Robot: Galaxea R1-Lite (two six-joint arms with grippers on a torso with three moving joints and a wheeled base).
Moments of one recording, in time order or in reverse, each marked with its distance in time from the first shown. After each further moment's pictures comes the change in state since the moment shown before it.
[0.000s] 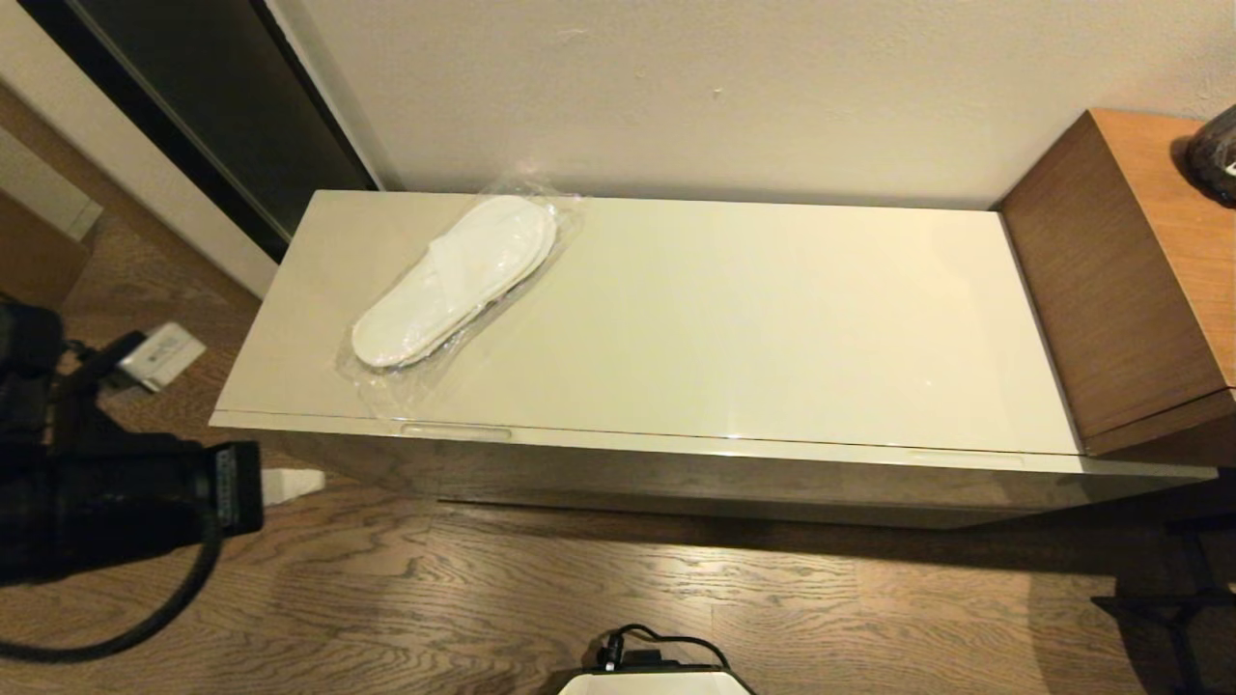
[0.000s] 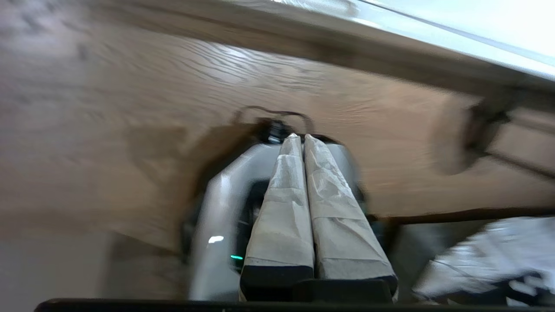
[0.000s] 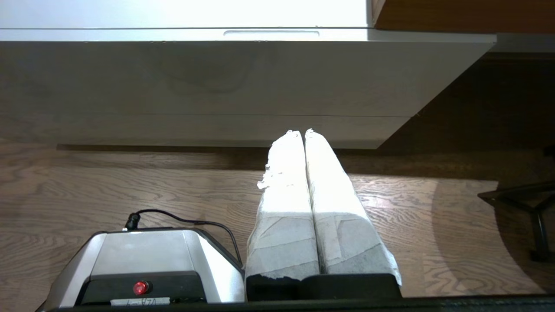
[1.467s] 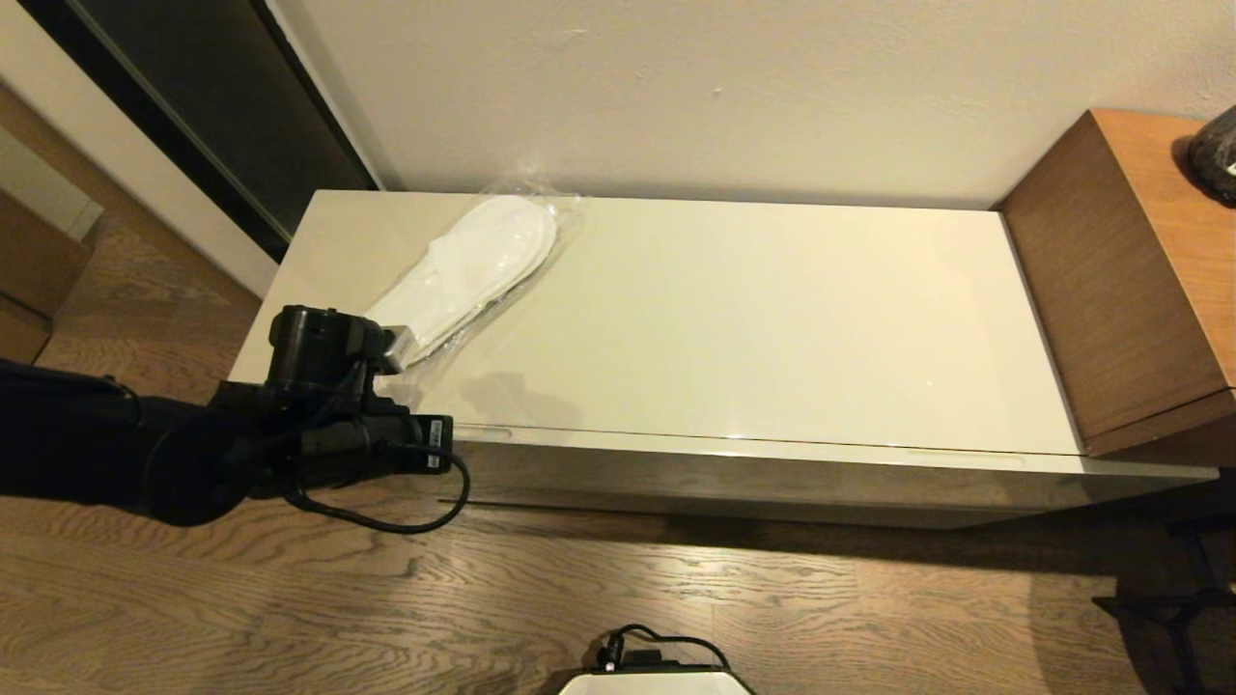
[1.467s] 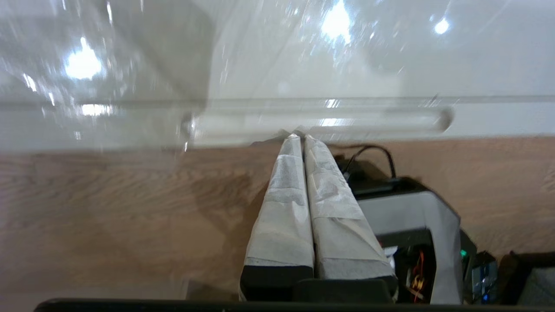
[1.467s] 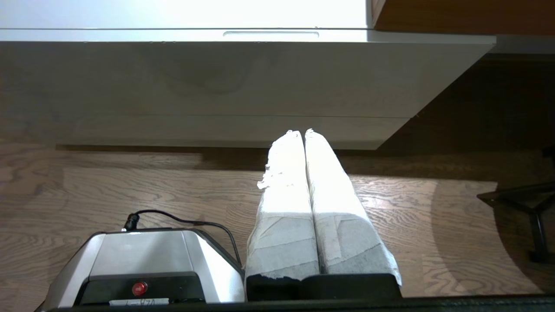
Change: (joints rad) left arm -0.182 0.494 -0.140 -0.353 0.299 0.109; right arm 0.000 0.000 0.000 -0.003 -0.001 -0.004
